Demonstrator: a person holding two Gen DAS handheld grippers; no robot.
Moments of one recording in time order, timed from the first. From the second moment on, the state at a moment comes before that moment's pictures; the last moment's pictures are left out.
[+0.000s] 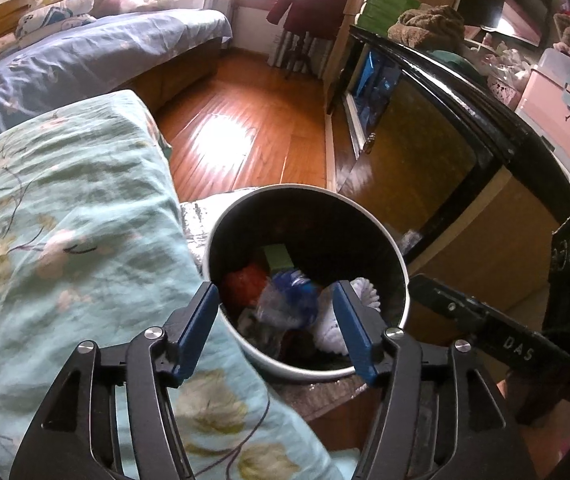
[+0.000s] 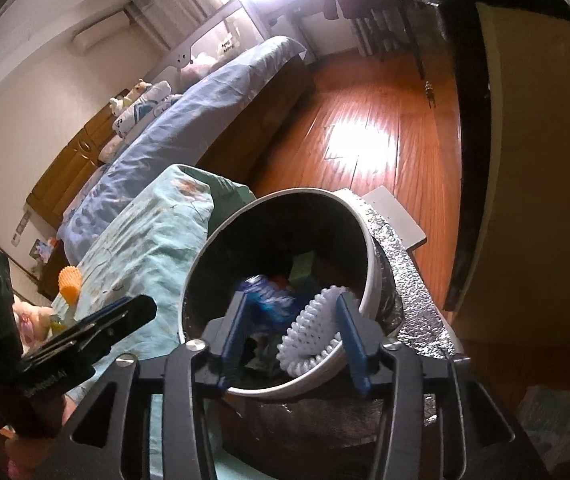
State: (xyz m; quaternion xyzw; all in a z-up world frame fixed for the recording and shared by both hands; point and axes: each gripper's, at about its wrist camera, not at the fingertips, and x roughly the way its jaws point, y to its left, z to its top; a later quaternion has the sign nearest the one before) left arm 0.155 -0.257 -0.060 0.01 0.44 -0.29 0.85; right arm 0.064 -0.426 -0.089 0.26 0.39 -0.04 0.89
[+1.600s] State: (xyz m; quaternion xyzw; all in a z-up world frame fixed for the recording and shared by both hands) left arm 0.116 0.027 -0.072 -0.13 0.41 -0.09 0.90; right arm 0.104 -0.209 -0.078 0.19 0.42 0.15 0.88
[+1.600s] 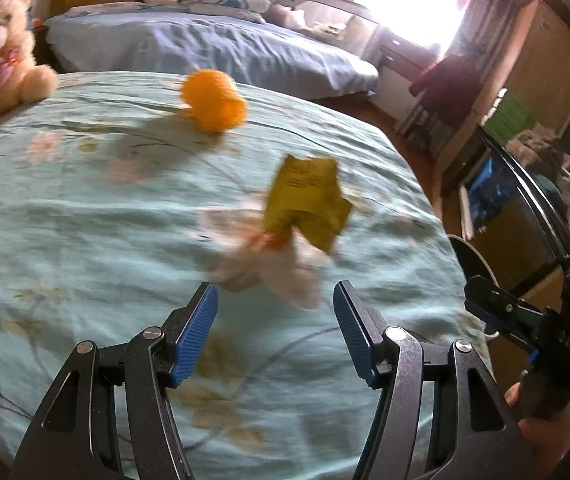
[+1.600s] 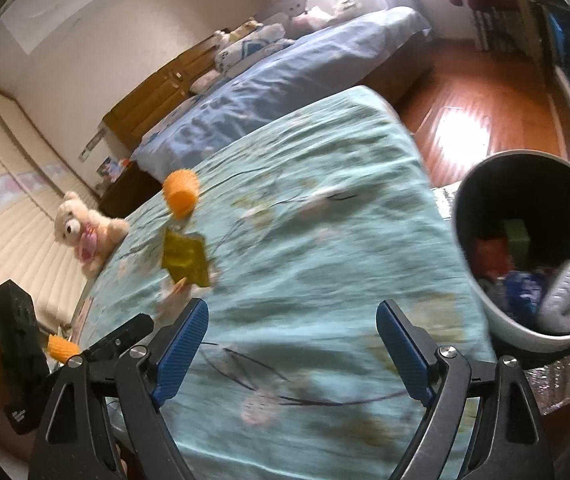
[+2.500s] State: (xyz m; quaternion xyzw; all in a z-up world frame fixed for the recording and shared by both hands) left arm 0.178 0.085 -0.078 -0.13 0.42 -0.03 0.90; right arm 0.177 -0.106 -0.097 0.17 0.44 0.24 0.85
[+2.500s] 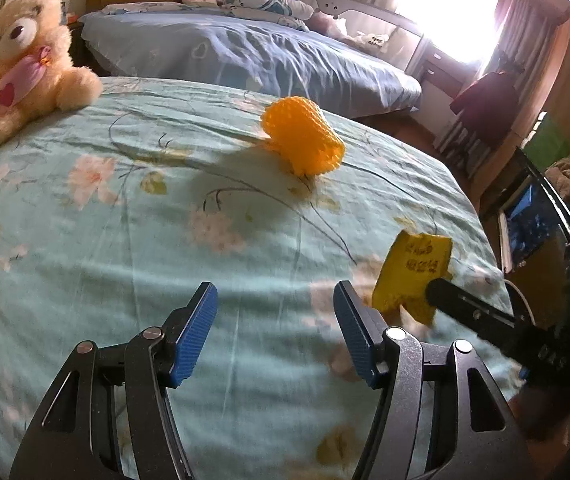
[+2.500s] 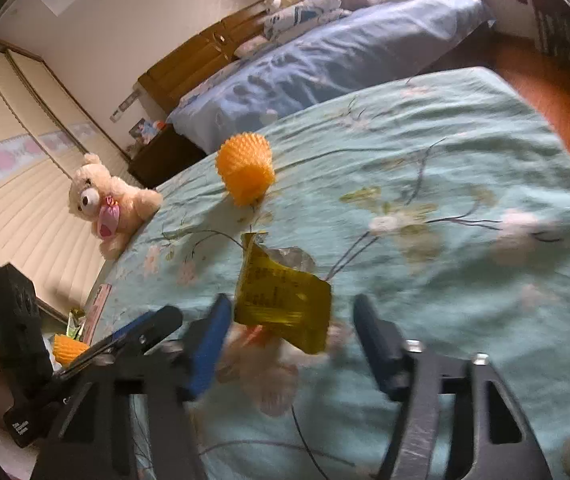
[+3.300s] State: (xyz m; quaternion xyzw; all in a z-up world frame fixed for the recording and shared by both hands) left arm 0.325 0.045 -0.092 -0.11 0.42 -0.01 0.90; right arm 0.175 -0.137 -0.101 0.17 0.41 0.23 0.86
